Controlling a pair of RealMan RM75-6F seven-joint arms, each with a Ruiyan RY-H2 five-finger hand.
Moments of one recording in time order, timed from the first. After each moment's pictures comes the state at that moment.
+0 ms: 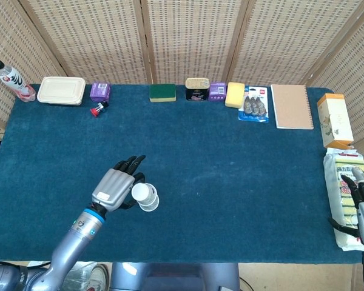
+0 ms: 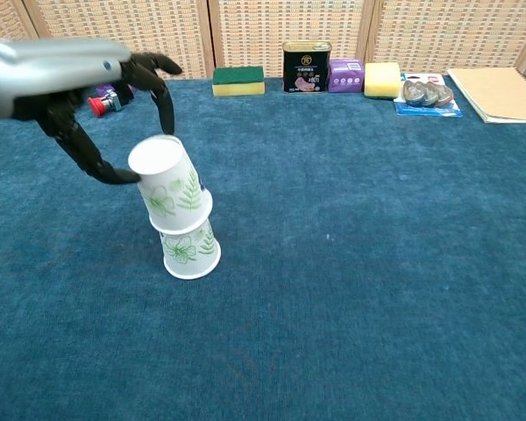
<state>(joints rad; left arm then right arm) -0.76 -1.31 -0.10 -2.14 0.90 1.22 0.74 0.04 -1.05 0.08 -1.60 -1.49 1.52 0.10</state>
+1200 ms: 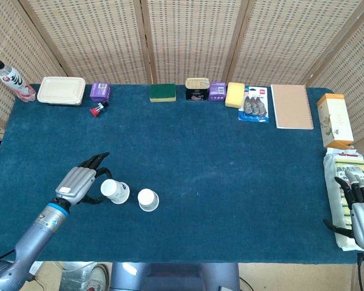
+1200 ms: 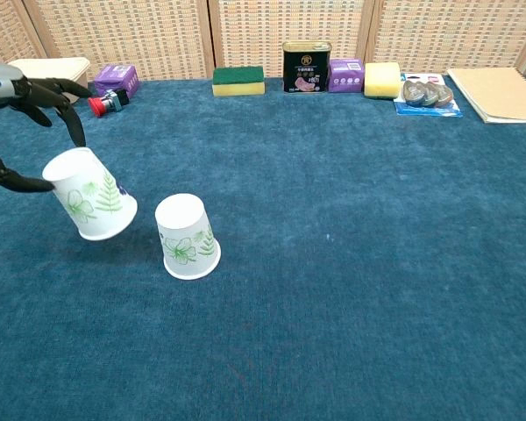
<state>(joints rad) -0.61 -1.14 -0.04 -1.93 1.10 1.02 0.22 0.04 -1.05 0.07 -1.62 -1.50 1.50 0.06</state>
